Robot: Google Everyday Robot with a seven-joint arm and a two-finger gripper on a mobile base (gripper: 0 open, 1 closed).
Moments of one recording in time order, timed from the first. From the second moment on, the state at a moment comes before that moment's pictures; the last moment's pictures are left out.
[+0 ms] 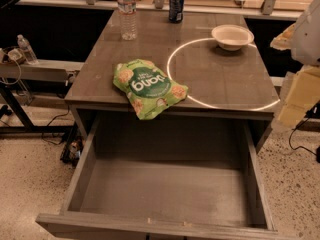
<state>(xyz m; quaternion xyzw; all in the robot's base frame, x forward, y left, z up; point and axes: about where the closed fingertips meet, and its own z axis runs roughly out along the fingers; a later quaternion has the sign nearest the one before) 0.438 -0.217 0.977 -0.60 0.78 -0.03 0.16</state>
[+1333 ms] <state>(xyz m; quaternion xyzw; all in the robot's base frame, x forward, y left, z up) 0.537 -0.088 0.904 -0.64 0.74 0.06 0.22</state>
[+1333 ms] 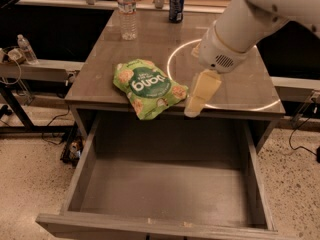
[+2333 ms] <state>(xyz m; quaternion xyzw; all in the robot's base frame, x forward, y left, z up) 0.592 0.004 0.847 -0.66 0.67 0.13 0.31</state>
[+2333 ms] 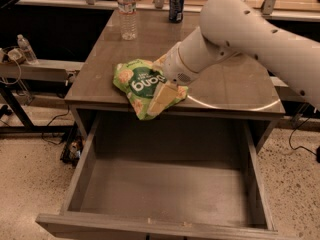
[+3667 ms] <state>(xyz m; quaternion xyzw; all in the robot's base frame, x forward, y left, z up) 0.574 -0.016 0.855 -0.66 0.66 0.13 0.34</state>
